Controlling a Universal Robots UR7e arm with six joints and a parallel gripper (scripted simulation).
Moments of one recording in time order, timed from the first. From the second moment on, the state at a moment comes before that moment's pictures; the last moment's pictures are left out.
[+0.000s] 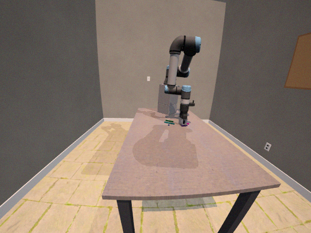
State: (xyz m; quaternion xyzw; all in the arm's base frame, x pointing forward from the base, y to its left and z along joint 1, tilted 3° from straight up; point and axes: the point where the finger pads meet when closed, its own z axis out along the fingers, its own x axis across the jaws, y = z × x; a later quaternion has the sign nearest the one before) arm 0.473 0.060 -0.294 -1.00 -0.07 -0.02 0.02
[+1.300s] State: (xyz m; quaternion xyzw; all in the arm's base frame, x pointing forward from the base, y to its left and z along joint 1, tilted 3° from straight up) arm 0.473 0.060 -0.305 -1.00 -0.07 -0.02 0.02
